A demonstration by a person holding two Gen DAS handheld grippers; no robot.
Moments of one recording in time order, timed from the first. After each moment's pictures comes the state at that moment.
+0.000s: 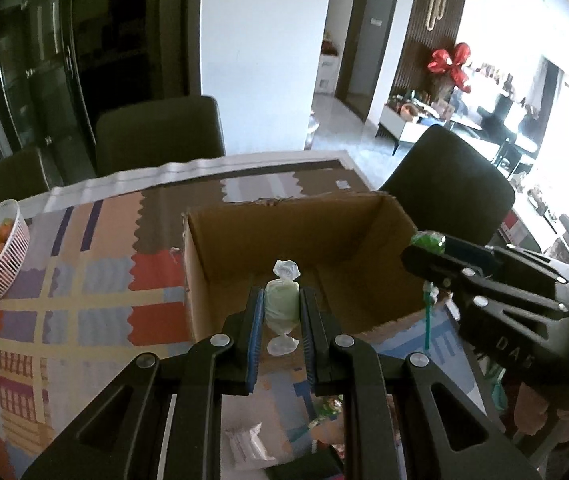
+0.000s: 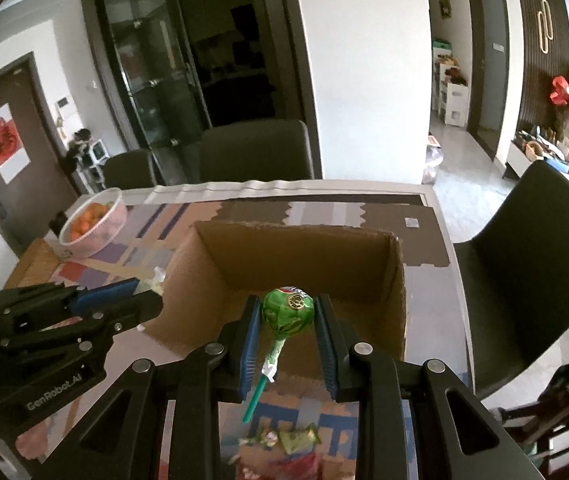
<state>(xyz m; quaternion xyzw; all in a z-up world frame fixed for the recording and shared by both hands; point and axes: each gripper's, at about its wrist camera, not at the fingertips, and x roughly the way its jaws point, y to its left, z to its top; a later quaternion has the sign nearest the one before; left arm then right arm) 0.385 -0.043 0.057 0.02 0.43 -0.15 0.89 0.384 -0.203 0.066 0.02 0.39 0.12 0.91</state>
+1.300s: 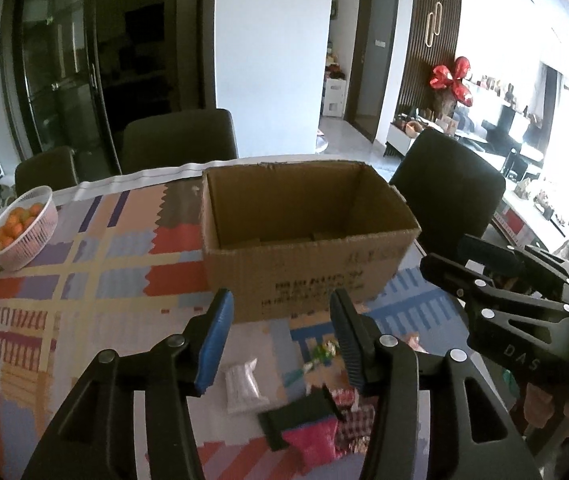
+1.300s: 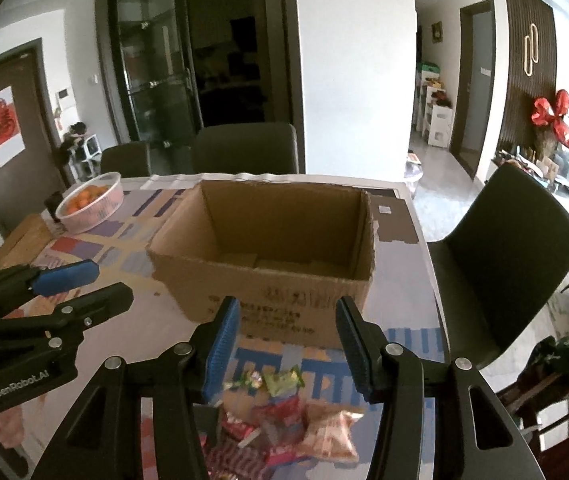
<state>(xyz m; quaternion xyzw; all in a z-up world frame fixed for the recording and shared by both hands) 0.254 -0.035 0.048 0.02 0.37 -0.12 0.92 0.278 -0.204 0.053 -0.01 0.35 0.10 0.93</state>
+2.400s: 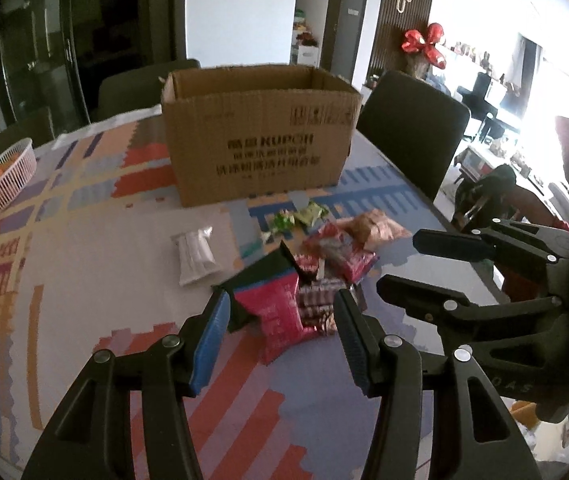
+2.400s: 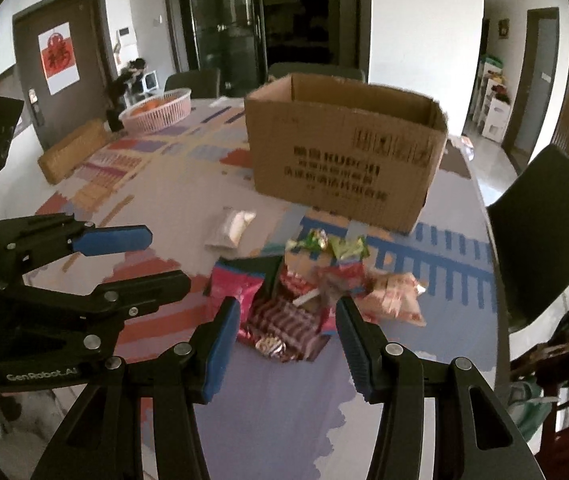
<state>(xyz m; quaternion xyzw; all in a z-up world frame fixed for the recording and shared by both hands) 0.154 -0.043 -0.035 0.03 0.42 -0.17 0.89 0.172 -0.186 -0.025 -0.07 0.41 0.19 0.89</state>
